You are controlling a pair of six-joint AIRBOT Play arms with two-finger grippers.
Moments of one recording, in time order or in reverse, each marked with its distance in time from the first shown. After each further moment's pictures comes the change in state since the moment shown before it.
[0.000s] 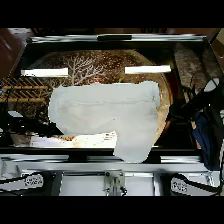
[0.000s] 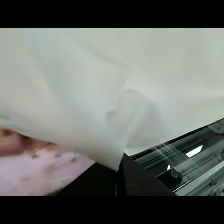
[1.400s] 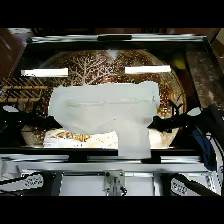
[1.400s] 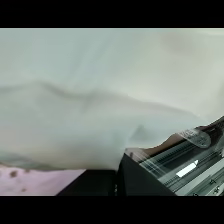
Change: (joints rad) left arm -0.002 0.013 0.094 -0.069 -0.027 0.006; right arm 0.053 0.106 -0.390 0.436 -0.418 -0.187
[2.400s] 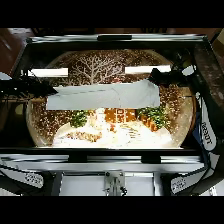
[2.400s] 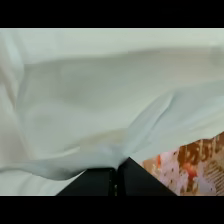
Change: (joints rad) left arm -0.070 -0.318 0.666 -0.068 0.059 -0.167; right arm 0.123 -0.468 0.797 0.005 -0.292 0.214
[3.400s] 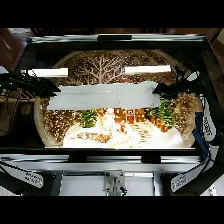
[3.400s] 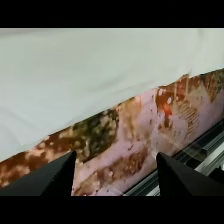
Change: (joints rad) left arm -0.002 -0.048 0.163 -0.040 -0.341 -0.056; right arm -0.116 -0.104 0.018 -0.190 0.233 -0.086
